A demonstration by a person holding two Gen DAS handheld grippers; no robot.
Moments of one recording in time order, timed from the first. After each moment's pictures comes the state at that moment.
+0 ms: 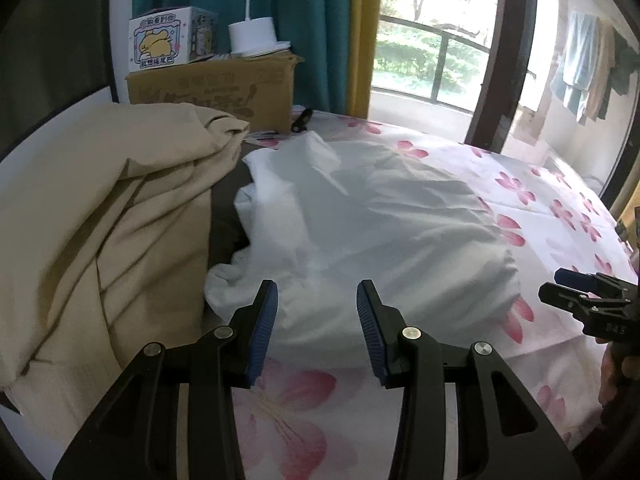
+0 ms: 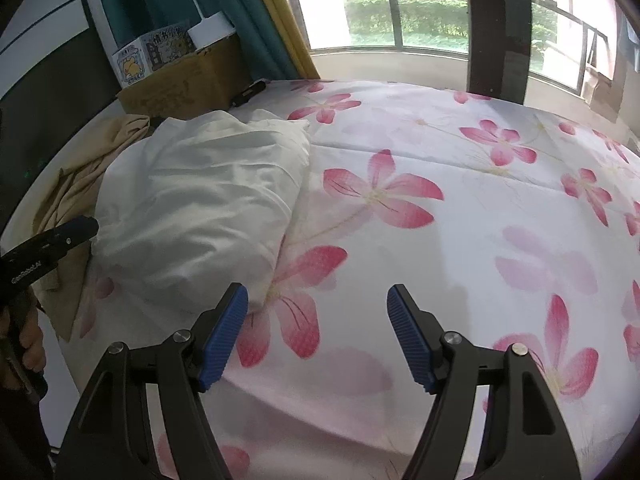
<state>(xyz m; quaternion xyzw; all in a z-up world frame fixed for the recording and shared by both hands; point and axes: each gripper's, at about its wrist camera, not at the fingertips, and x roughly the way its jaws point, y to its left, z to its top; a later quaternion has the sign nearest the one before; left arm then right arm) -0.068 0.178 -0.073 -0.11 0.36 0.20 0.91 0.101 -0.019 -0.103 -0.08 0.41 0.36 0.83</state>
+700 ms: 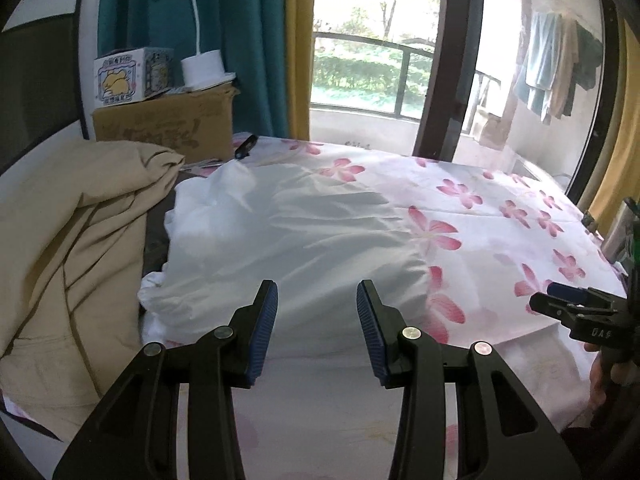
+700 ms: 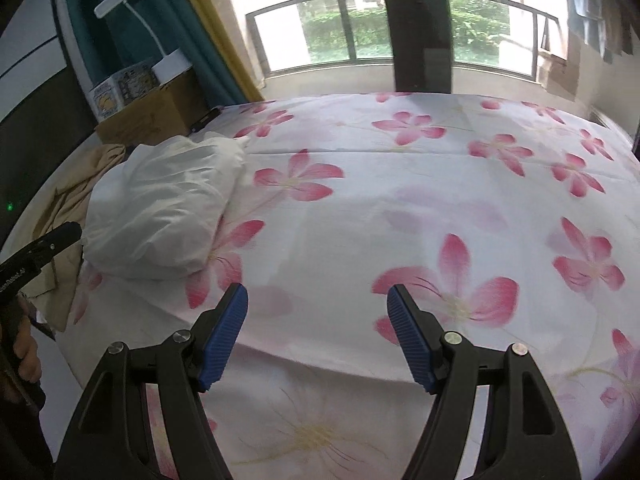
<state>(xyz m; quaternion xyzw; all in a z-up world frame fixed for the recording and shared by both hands) -0.068 0.112 -0.052 -0.09 0.32 0.15 0.93 0.085 -0.107 -0.095 -0.03 0.40 0.30 0.87</state>
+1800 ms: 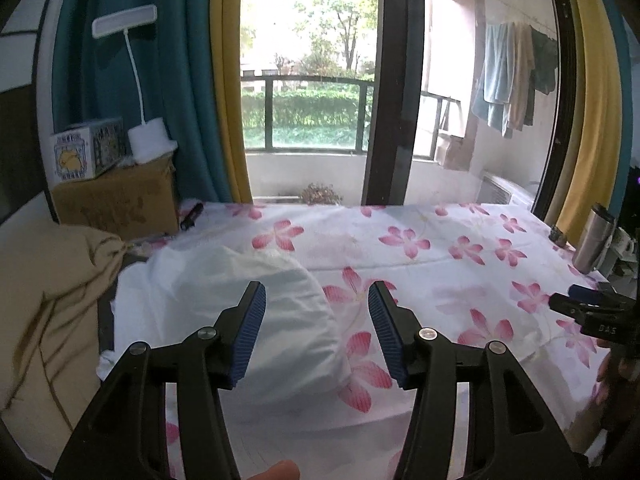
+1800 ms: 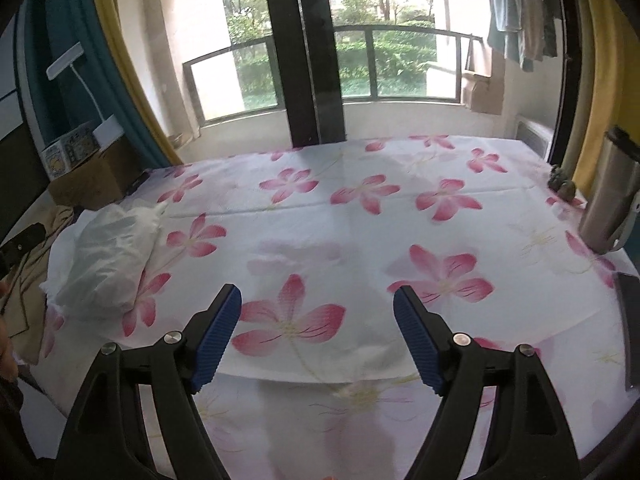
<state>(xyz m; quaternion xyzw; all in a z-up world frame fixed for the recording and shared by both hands) -0.034 0.056 -0.001 -0.05 0.25 0.10 0.96 0.093 -0.206 -0.046 -0.01 0.34 0.19 0.92</state>
